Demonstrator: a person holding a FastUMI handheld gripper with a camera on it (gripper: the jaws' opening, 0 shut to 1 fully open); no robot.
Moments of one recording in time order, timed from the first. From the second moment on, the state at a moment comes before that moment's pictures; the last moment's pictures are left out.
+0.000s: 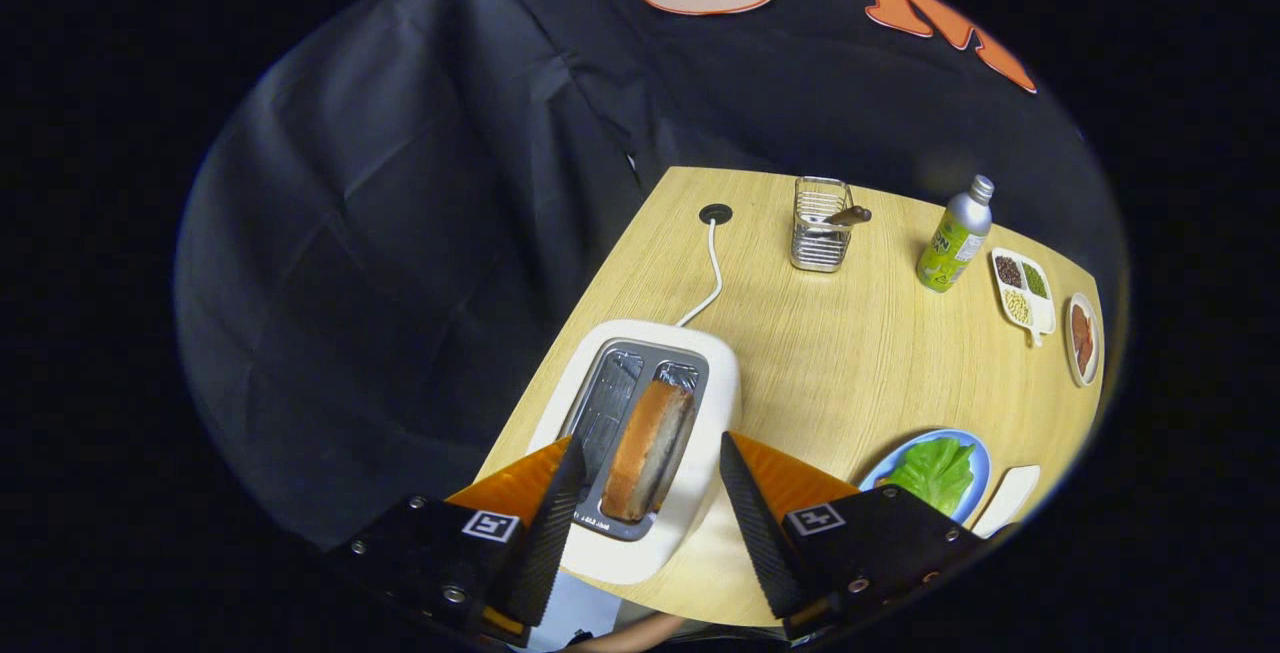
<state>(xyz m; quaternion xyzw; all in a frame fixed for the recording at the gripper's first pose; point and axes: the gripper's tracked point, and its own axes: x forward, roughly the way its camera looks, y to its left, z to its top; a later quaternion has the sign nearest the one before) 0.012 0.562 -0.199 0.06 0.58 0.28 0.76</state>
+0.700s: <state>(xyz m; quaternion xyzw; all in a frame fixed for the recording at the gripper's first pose) 0.012 0.572 -0.206 0.12 0.60 0.25 0.75</state>
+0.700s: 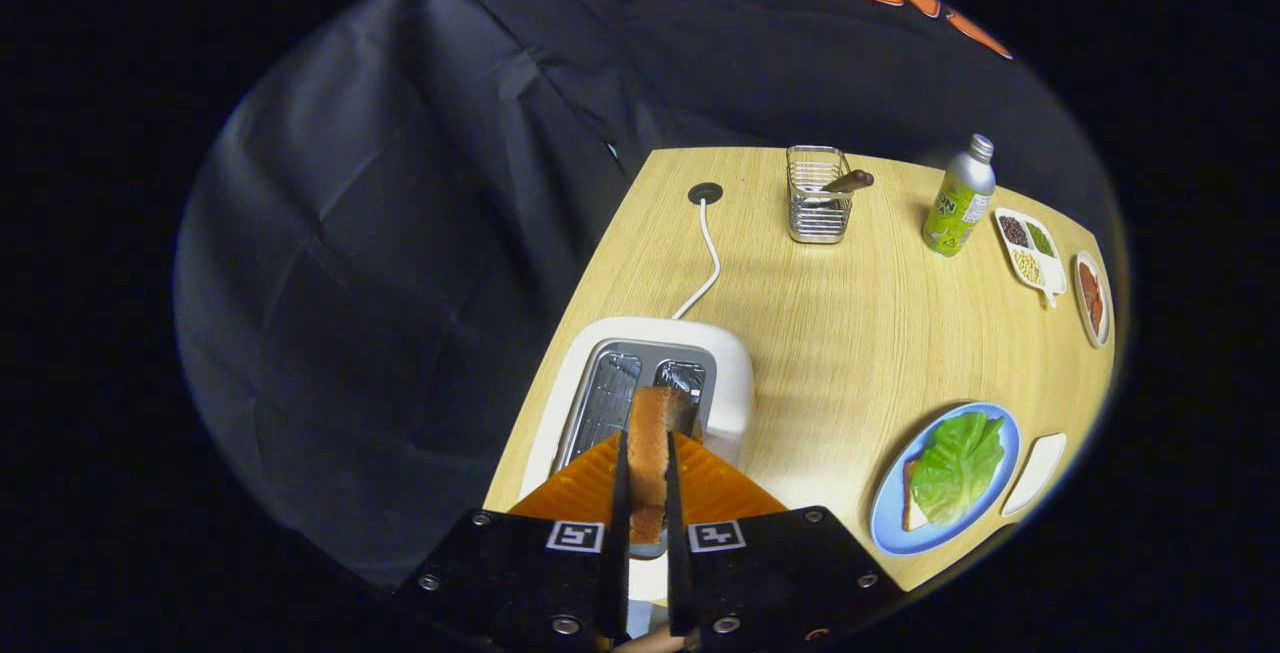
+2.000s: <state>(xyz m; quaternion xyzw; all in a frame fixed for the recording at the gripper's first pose) 0.011 0.389 -0.190 0.25 0.53 0.28 0.76</state>
